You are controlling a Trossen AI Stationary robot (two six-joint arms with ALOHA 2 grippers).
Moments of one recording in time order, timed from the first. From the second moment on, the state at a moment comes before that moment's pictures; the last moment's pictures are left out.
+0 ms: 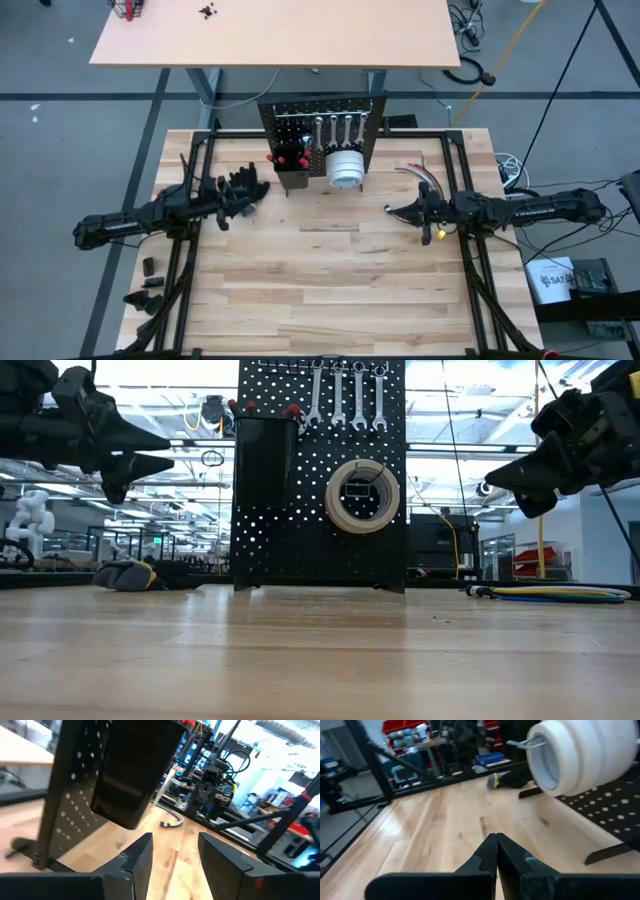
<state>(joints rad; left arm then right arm) 0.18 0.00 0.03 -0.03 -0.02 -0.42 0.01 0.39 0.01 0.26 0.08 0.26</state>
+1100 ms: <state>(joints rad) 0.17 0.00 0.03 0.05 -0.08 -0.48 0.07 0.17 0.02 0.03 0.07 0.07</state>
